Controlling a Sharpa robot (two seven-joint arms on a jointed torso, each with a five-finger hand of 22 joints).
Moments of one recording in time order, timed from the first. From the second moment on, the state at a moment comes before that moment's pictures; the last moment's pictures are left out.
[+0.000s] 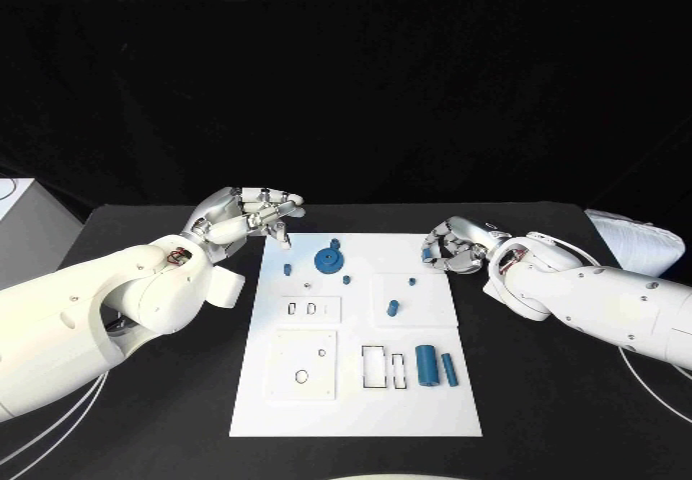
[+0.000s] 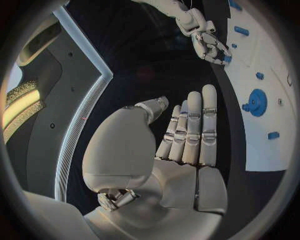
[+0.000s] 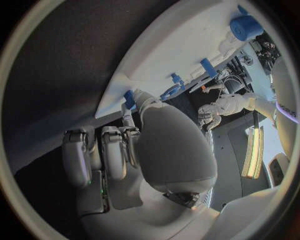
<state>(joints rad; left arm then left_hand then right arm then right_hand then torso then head) 1.01 -0.96 0.24 1.63 -0.29 -0.19 0.29 1.33 -0.16 0.56 0.13 0.08 0.87 0.22 0.23 0.26 1.11 0.14 0.09 0.09 1.09 0.06 0.84 0.61 0.17 1.06 0.15 0.81 0.48 1.16 -0.76 -0.09 1.20 -1.28 -0.39 0.08 1.46 -0.14 0.27 0.25 0.19 0.99 0.13 0.23 0.32 1.46 0.06 1.52 1.31 1.47 -0.01 1.57 1.31 0.02 1.46 0.09 1.54 1.31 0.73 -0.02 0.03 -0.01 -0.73</state>
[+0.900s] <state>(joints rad) 1.01 -0.95 0.24 1.61 -0.31 -0.19 0.27 1.34 -0.16 0.56 0.11 0.08 0.87 0.20 0.24 0.27 1.21 0.11 0.20 0.15 1.10 0.04 0.88 0.61 0.17 1.04 0.14 0.86 0.50 1.18 -0.79 -0.08 1.34 -1.28 -0.49 0.04 1.44 -0.14 0.32 0.24 0.16 1.01 0.11 0.29 0.33 1.47 0.03 1.54 1.31 1.47 -0.05 1.57 1.31 0.02 1.46 0.06 1.54 1.31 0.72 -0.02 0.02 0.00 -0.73</state>
